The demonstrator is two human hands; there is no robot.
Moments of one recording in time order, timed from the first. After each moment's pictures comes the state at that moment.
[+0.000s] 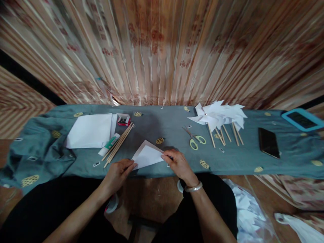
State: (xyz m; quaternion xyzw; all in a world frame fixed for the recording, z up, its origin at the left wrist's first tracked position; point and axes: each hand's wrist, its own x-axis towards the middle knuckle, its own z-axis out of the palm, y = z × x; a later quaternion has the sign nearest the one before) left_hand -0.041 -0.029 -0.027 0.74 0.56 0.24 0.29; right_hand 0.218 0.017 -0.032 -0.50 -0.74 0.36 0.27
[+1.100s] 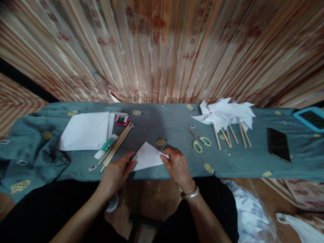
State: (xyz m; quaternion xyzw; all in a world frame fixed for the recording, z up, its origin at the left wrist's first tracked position) left_hand -0.041 -0.016 -0.031 0.75 0.63 0.14 0.14; right_hand 0.194 0.021 -0.030 -0.62 -0.72 0.24 0.22
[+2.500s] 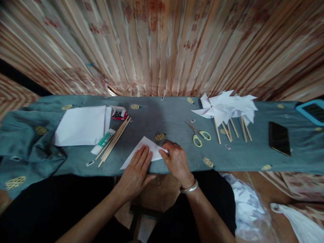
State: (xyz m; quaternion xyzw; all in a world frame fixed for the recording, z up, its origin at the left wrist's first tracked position) left_hand 0.008 -0.035 -0.058 0.87 0.47 0.16 0.08; right_hand 0.195 0.020 -0.032 -0.62 -0.72 0.22 0.22
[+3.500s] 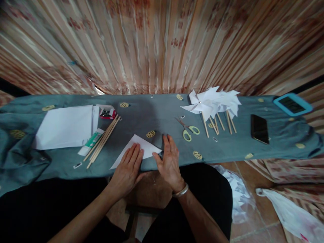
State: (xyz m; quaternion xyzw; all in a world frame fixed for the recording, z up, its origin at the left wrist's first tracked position) left_hand 0.011 -0.034 -0.058 0.87 0.47 0.12 0.05; right_hand 0.198 -0.013 -0.054 -0.63 -0.72 0.13 0.28
